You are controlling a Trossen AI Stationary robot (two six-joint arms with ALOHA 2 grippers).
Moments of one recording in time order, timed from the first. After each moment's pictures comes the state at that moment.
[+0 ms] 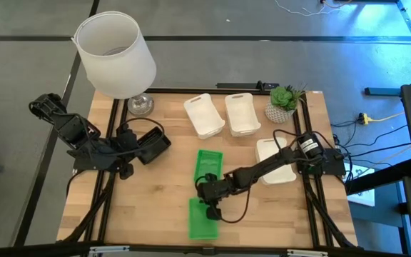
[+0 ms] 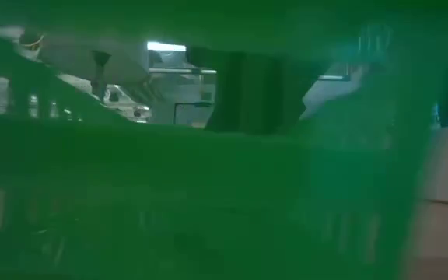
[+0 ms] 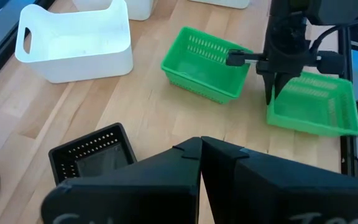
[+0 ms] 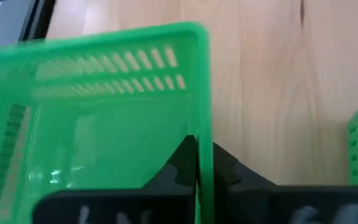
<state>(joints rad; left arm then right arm) -0.62 0.93 1.18 -1.11 -0.57 -0.76 0.37 2.09 1.31 -0.05 -0.03 0.40</state>
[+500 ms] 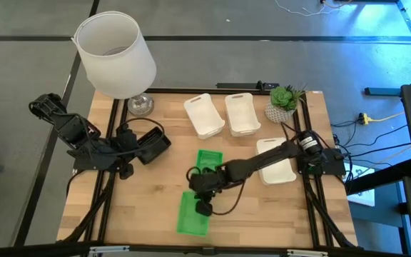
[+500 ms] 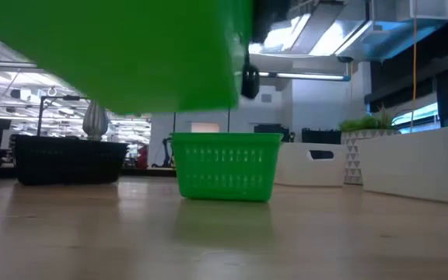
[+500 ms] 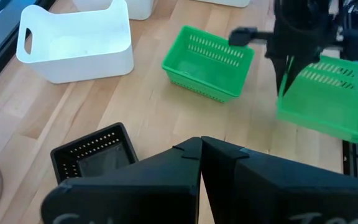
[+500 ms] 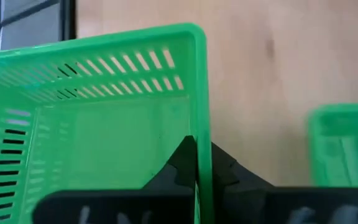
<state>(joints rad) -0.62 0.93 1.18 -1.11 -0.57 -0.75 0.33 2.08 1.62 -0.45 -0.07 0.57</state>
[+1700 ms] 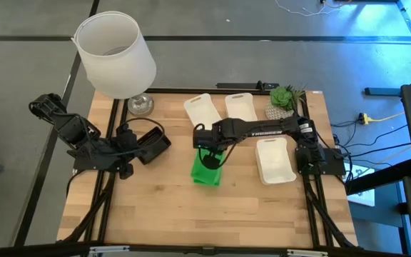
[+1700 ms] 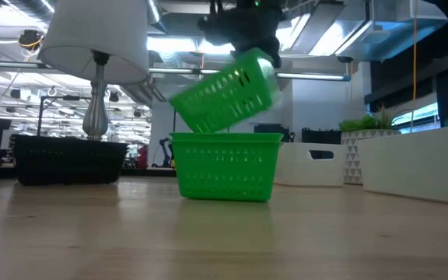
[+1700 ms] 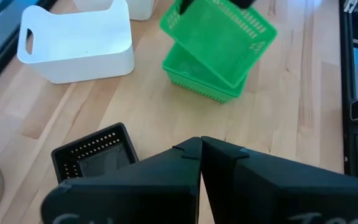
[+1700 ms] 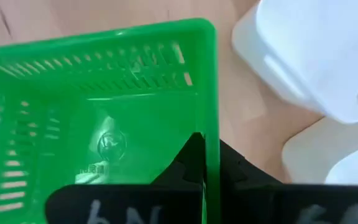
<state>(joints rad) -0.62 0.93 1.18 -1.11 -0.57 -0.75 0.05 2.08 1.96 -1.25 0.18 0.38</state>
